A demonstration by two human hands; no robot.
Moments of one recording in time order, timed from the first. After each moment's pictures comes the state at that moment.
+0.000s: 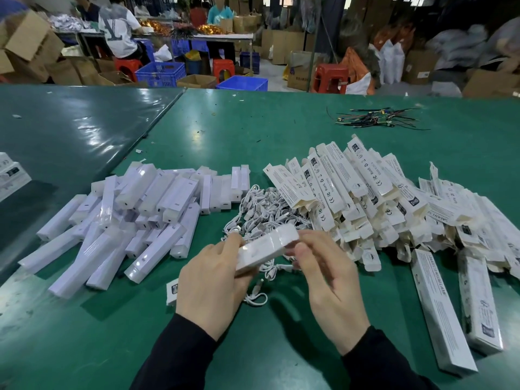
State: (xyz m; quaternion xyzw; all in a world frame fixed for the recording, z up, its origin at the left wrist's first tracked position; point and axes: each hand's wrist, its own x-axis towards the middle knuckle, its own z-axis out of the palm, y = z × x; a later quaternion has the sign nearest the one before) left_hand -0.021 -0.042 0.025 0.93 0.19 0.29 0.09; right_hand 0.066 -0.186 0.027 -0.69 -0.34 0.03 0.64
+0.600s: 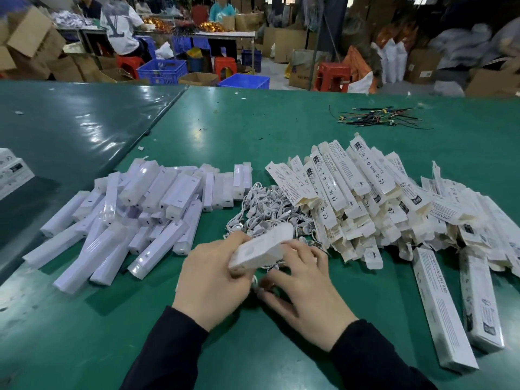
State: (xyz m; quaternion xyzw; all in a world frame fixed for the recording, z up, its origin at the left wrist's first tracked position) left_hand -0.024 -0.031 0.032 0.91 0.13 0.28 0.27; right_hand 0.071 -0.181 0.005 -0.80 -0.55 -0.09 0.21
